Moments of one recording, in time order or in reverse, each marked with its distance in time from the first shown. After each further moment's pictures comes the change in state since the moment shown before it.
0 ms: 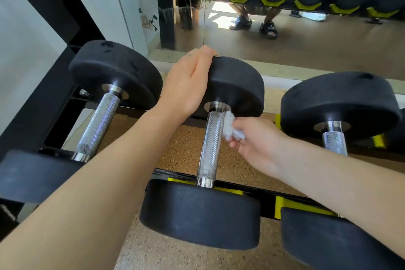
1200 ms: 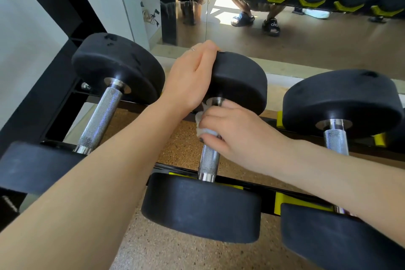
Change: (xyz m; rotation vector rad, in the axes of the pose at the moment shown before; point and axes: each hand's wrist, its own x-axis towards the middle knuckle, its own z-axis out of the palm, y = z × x) left_hand -0.001 -0.001 -0.002 0.026 -0.030 0.057; right_hand -0.012 -0.008 0.006 -1.507 -0.224 -1.256
